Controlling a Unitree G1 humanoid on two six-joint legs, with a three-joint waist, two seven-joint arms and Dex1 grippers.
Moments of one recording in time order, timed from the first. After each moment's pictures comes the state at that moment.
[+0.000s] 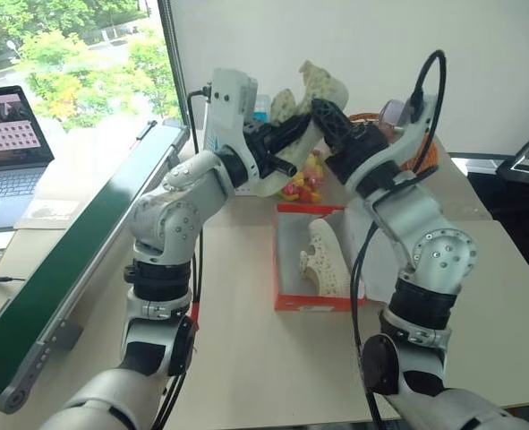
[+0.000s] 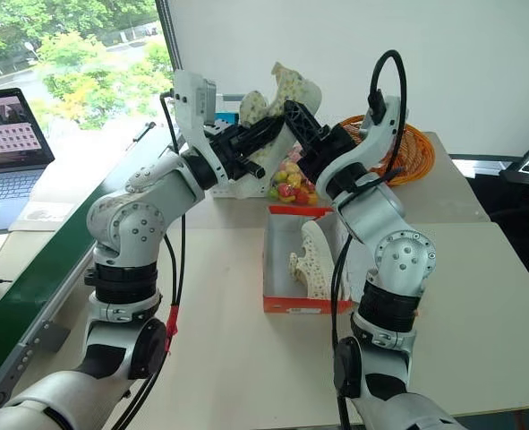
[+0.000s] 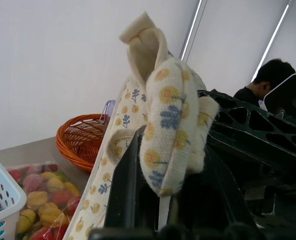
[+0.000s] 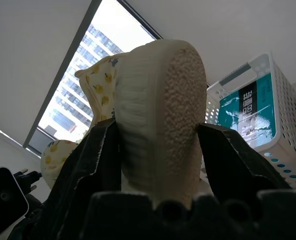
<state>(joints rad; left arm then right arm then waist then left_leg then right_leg) -0.91 0.13 0.08 -0.14 -0.58 0.83 -0.34 -0.77 -0.05 -0.34 -0.25 1.20 0.83 -0.26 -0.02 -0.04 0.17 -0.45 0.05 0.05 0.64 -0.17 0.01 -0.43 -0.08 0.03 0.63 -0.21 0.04</state>
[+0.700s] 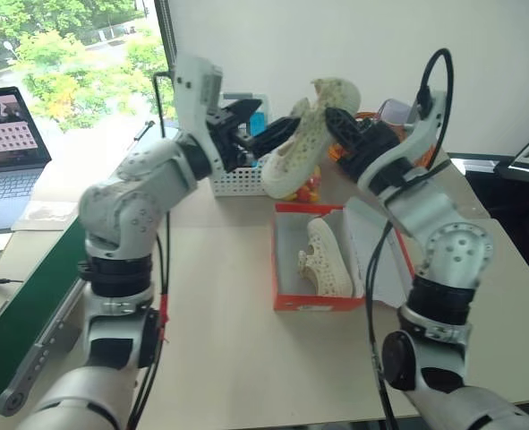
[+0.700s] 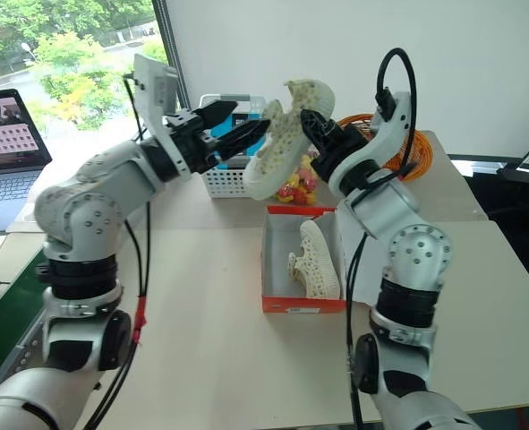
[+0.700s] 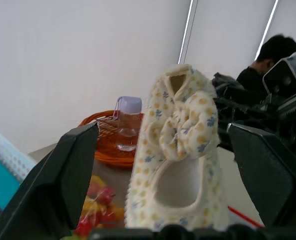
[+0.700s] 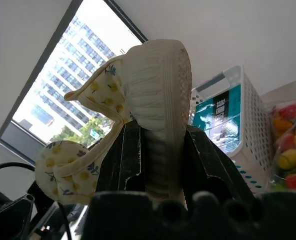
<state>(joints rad) -0.89 0.42 0.11 -0.17 -0.63 0.85 -0.49 -0.78 -0.31 -0.31 -0.19 1.22 0.92 -0.23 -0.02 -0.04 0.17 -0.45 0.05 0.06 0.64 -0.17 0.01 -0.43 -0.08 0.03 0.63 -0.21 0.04</state>
